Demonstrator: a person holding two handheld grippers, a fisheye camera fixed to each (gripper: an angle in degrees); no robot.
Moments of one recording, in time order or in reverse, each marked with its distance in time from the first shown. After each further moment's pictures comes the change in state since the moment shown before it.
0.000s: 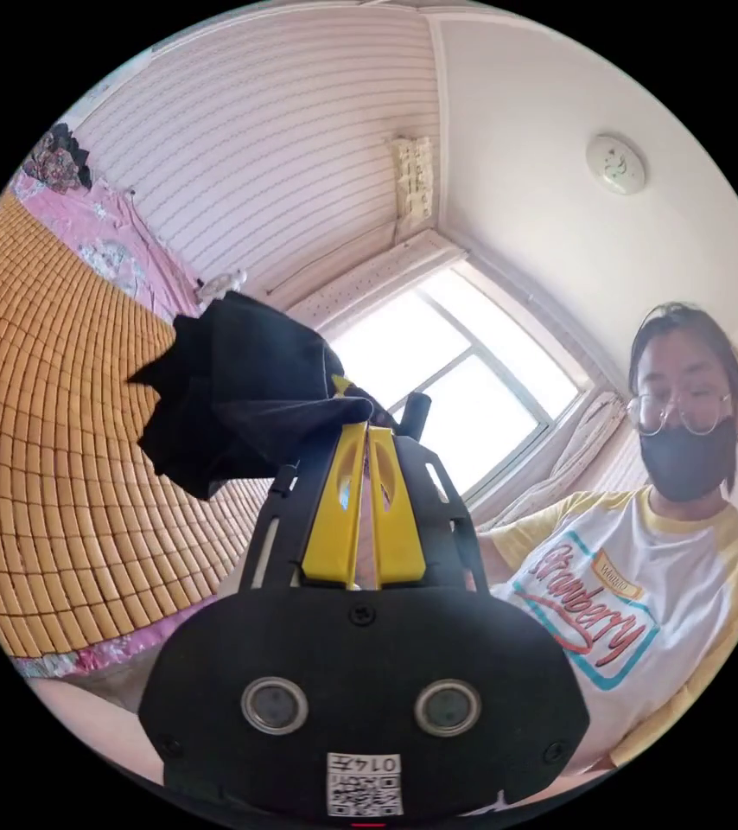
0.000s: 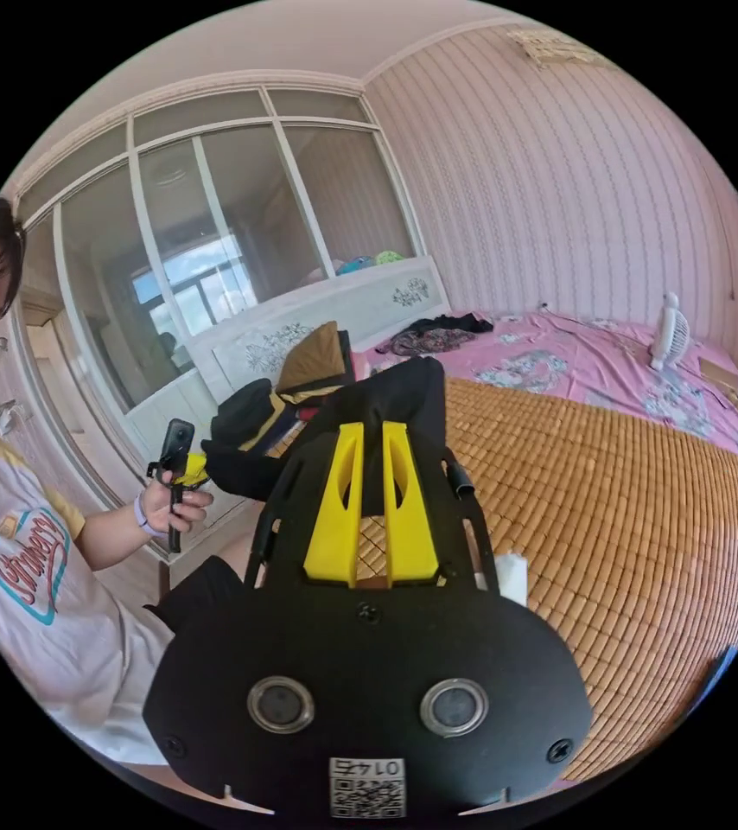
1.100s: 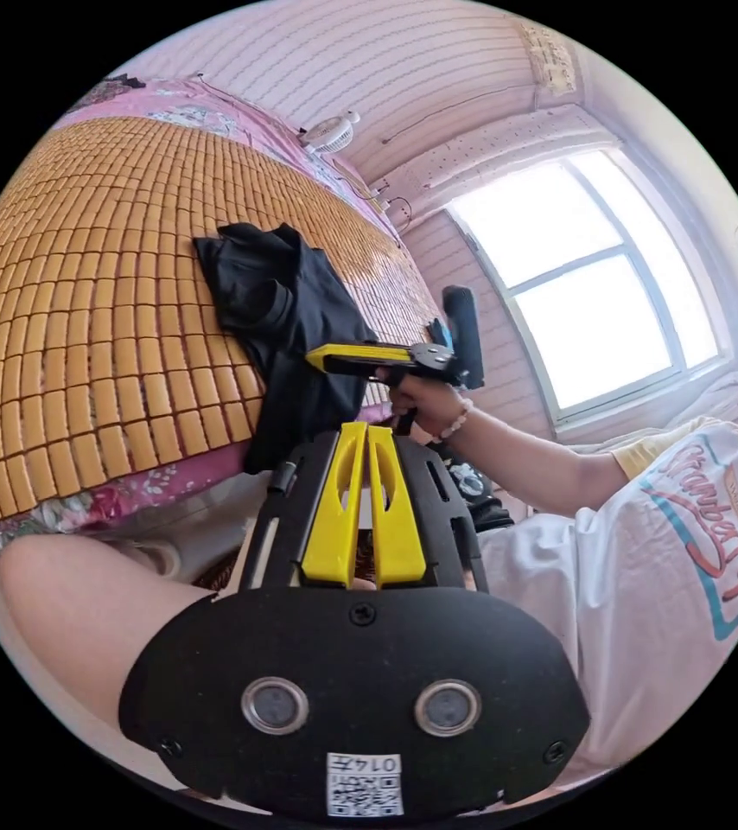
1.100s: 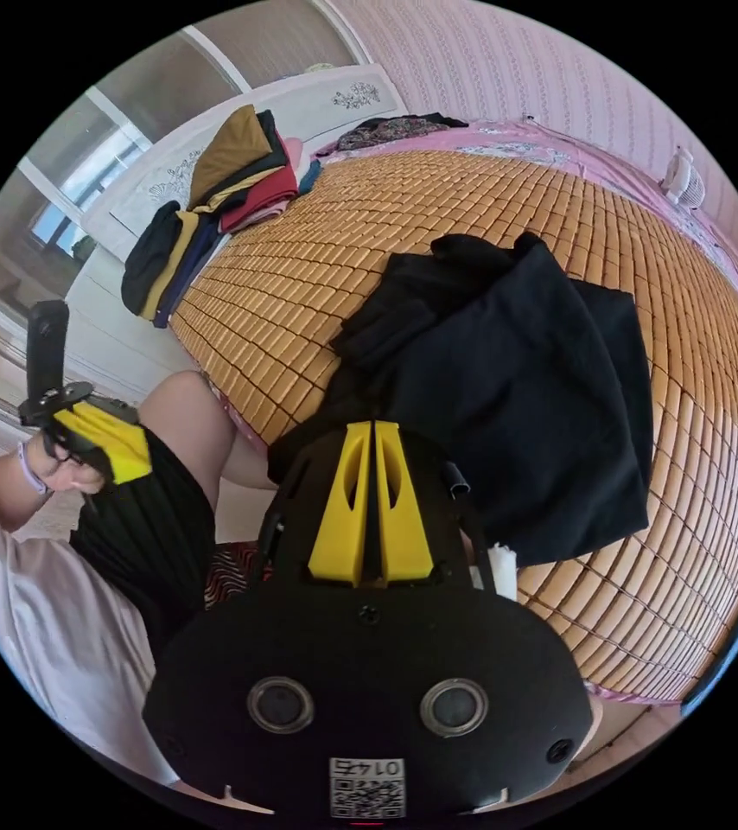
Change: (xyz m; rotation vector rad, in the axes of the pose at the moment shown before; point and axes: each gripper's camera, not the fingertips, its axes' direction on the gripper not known) left arm -0.010 0.047 0.173 -0.471 -0.417 -0.180; right arm -0.057 0.197 0.287 -0.558 0.093 0.141
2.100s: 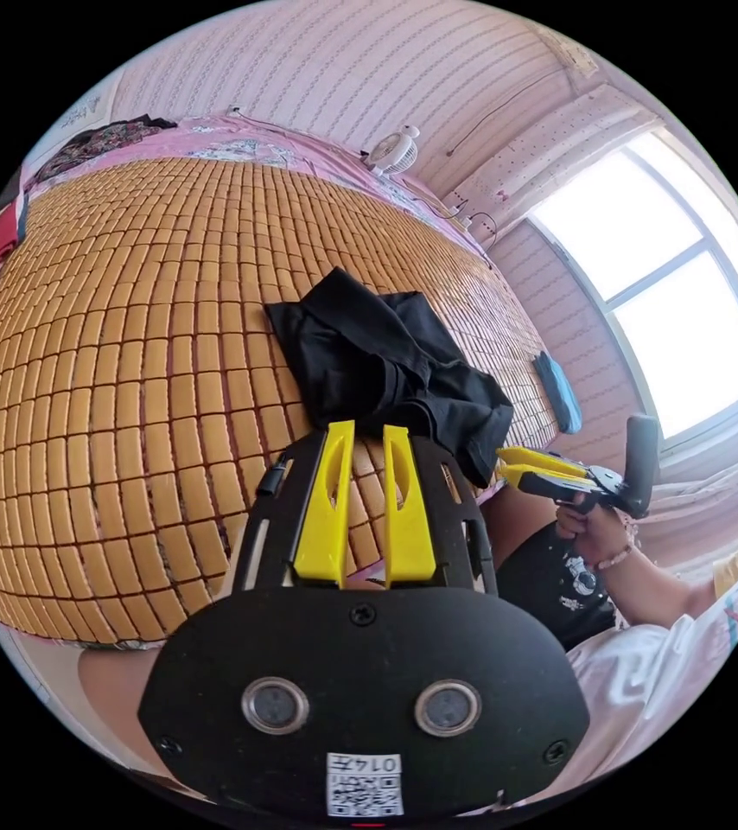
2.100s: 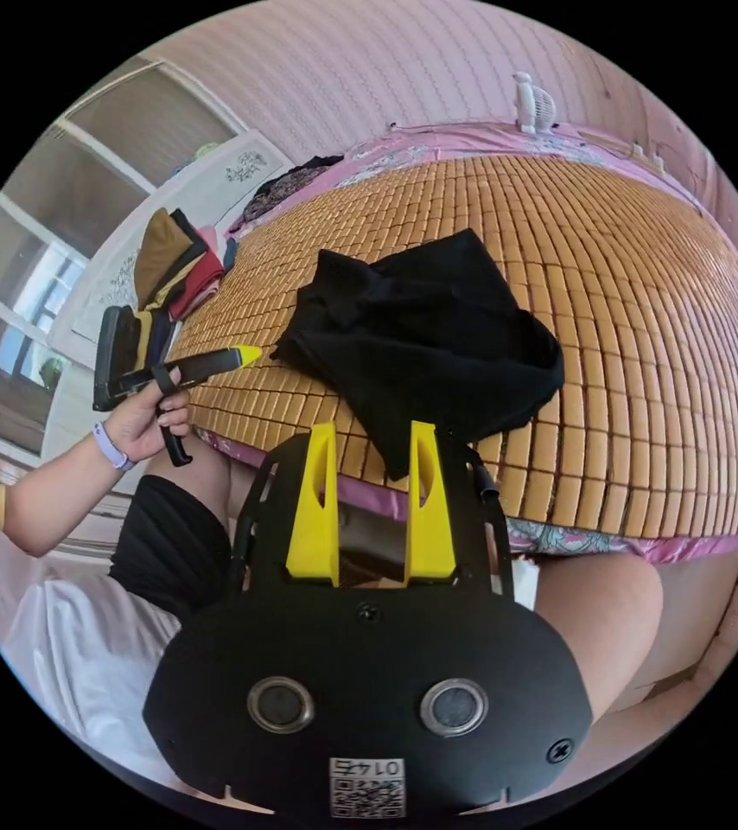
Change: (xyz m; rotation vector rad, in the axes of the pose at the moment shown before) left arm 0.023 -0.095 0.031 0.055 -0.343 -0.012; right arm -0.007 0.066 -0.010 0.133 0.056 0.331
